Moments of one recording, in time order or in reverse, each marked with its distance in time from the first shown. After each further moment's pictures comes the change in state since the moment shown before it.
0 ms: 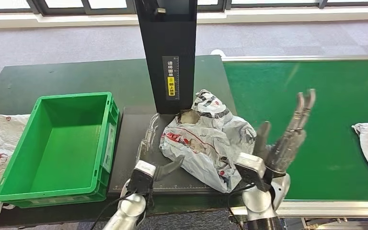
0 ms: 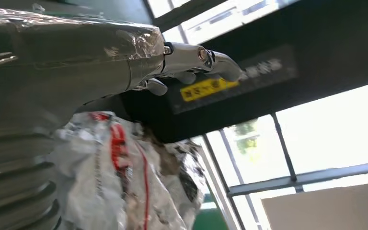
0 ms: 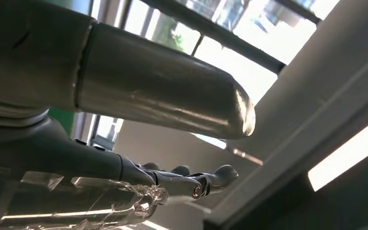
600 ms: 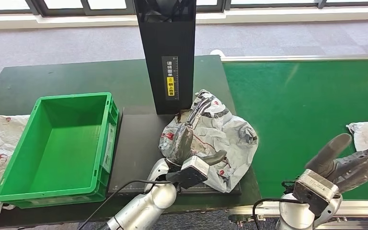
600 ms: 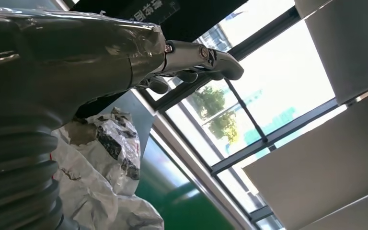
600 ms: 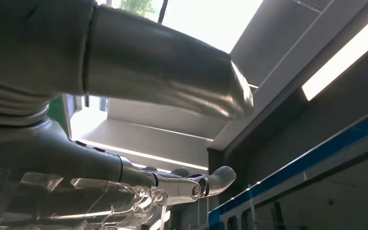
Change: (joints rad) left arm -0.233 -0.047 -0.275 0.128 -0.107 0.113 0.156; right arm 0.061 0.000 -0.146 -0.288 -0.053 -0.007 0.001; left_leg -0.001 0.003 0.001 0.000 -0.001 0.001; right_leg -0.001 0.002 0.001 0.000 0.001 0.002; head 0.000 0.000
